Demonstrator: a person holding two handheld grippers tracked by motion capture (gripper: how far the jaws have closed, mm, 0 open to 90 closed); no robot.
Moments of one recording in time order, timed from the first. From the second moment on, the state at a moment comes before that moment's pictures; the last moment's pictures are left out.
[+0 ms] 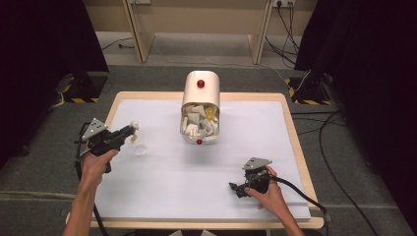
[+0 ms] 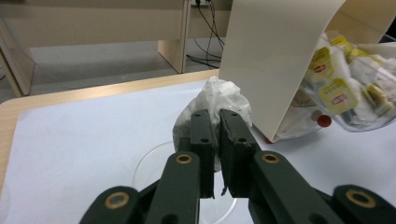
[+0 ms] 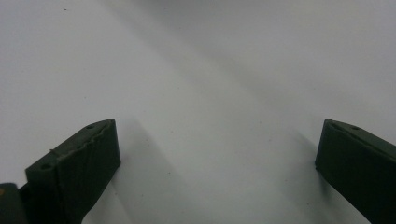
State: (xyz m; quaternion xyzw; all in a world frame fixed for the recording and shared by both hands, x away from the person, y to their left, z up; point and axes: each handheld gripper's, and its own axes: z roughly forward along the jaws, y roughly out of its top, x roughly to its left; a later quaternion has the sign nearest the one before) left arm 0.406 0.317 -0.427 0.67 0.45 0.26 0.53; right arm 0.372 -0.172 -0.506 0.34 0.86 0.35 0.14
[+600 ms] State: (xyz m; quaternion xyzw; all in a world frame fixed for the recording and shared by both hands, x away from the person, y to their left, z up) left arm 0.408 0.316 -0.441 0.67 0.46 0.26 0.52; right arm 0.372 -0.172 -0.506 0.34 0.86 0.35 0.14
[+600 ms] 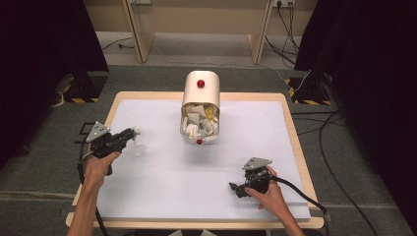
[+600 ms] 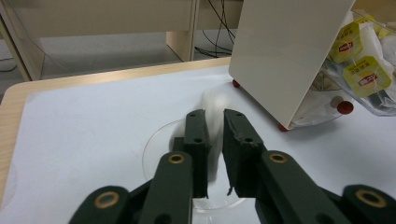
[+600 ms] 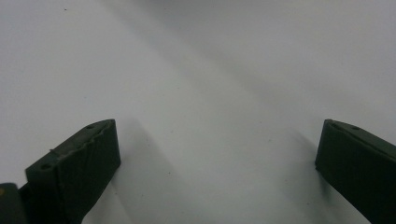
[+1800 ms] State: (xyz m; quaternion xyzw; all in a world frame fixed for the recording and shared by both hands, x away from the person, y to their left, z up) left arm 0.396 0.276 -0.432 0.71 0.41 0.21 0.52; right arm 0.372 -0.172 -0.506 0.34 0.86 0.35 0.14
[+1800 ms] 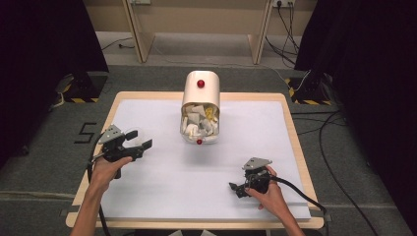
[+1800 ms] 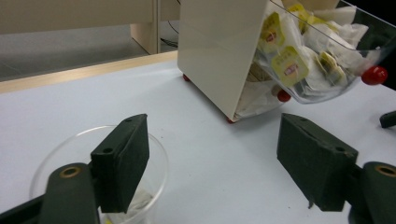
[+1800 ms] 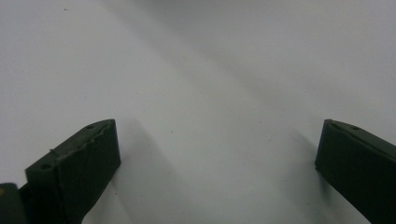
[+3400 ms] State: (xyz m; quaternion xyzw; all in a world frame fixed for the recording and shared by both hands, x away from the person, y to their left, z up) left arm 0.345 0.250 -0.508 0.77 0.39 0.15 0.48; right arm 0.372 -0.172 -0.506 0.34 0.86 0.35 0.14
